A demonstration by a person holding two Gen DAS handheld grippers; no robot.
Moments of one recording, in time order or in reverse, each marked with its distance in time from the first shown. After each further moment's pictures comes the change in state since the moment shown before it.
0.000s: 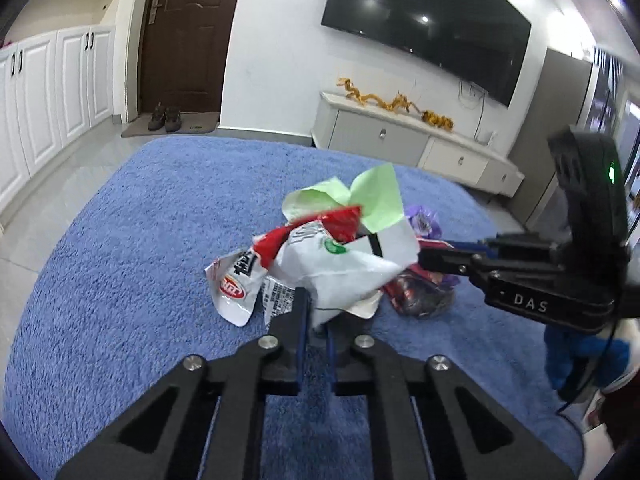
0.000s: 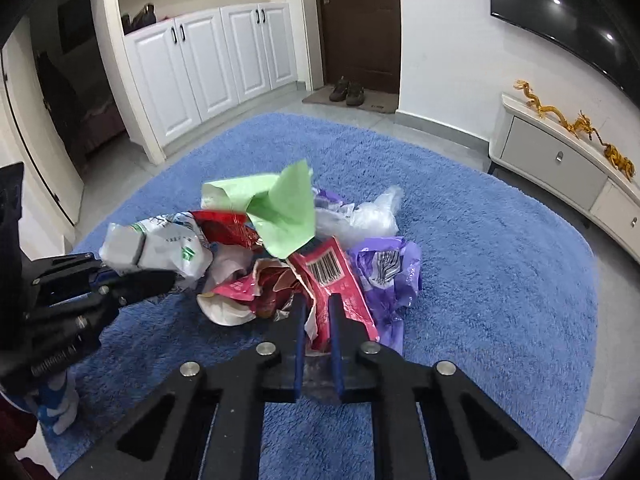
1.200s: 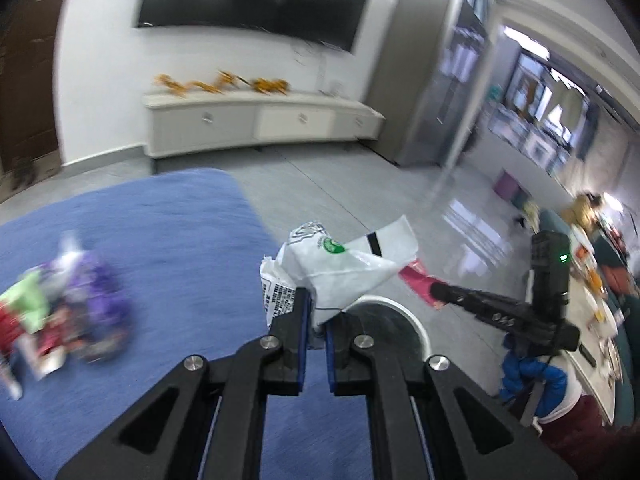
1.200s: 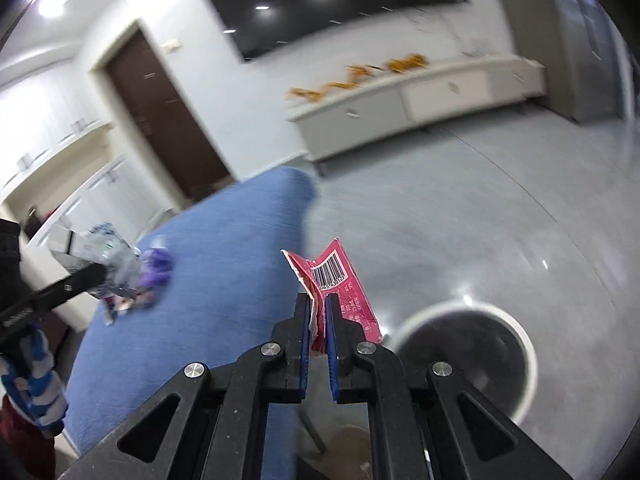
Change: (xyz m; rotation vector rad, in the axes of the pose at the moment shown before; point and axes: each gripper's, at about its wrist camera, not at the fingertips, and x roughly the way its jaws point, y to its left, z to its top) left arm -0.008 -0.274 0.008 0.354 0.147 -0.427; right arm -0.235 -0.162 -0.234 0.710 -0.283 -0.250
